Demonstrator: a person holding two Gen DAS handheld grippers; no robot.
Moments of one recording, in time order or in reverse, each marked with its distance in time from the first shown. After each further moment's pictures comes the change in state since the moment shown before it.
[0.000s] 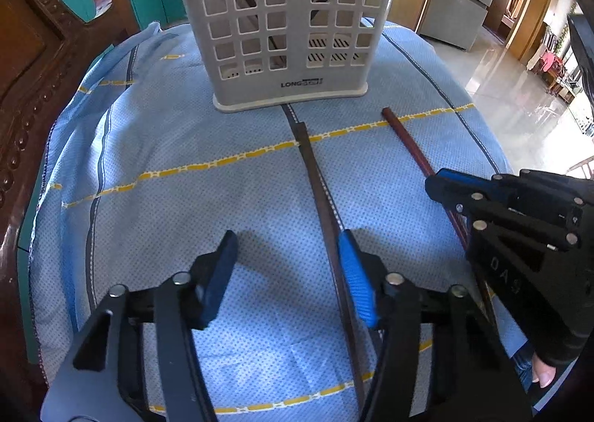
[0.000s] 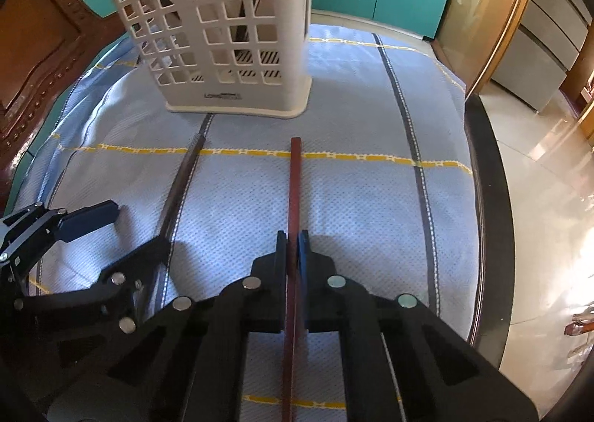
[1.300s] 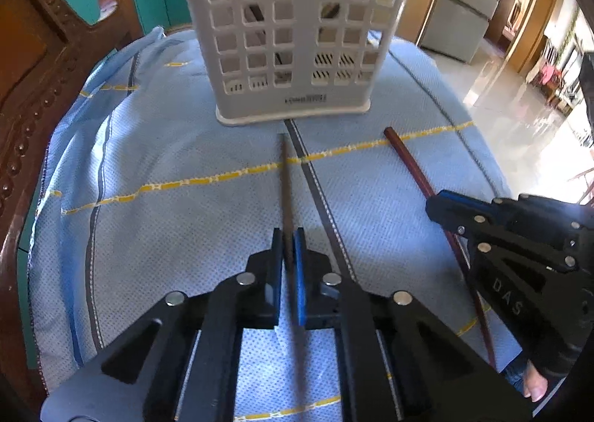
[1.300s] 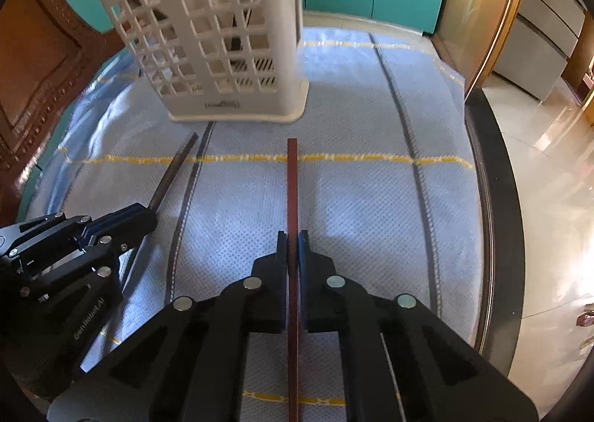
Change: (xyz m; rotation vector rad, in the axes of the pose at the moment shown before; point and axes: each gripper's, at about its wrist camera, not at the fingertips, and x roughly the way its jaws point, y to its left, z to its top) left arm -0.006 0.004 0.008 -0.040 -0.053 -0.019; right arm -0.010 -0.010 0.003 0.047 -0.031 0.038
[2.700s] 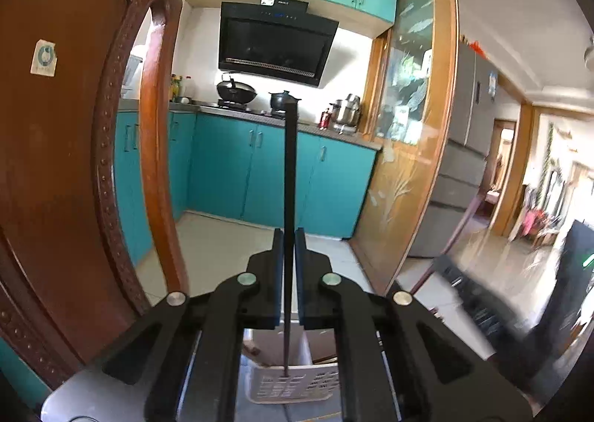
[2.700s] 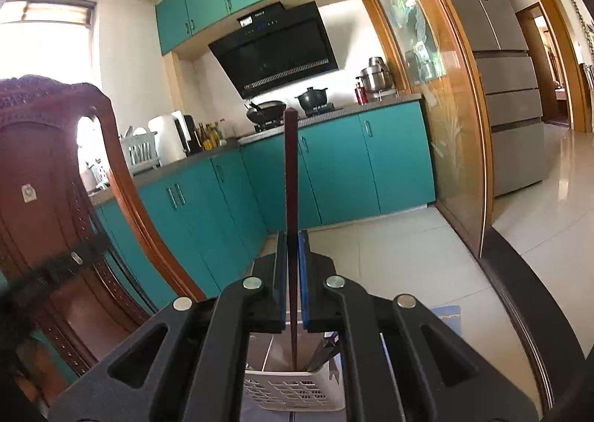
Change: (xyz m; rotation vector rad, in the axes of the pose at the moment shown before) left arm -0.214 0.045 0.123 -0.154 -0.785 -0.059; right arm -0.167 -0.023 0.117 0.194 -0.806 0.139
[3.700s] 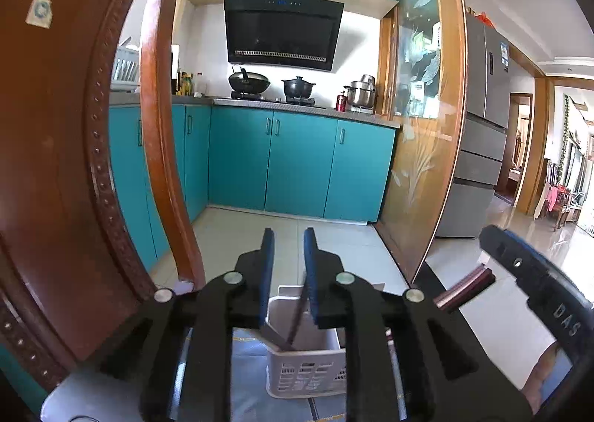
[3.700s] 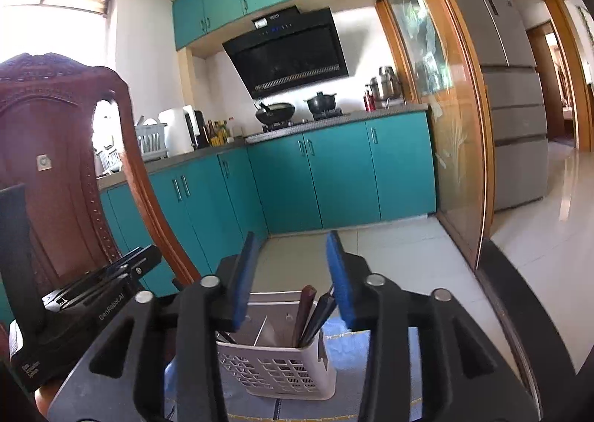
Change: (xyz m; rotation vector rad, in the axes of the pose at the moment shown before) left arm 0.033 -0.011 -0.046 0.089 0.035 0.113; right arm -0.035 -0.001 -0.021 -0.082 -0.040 0.020
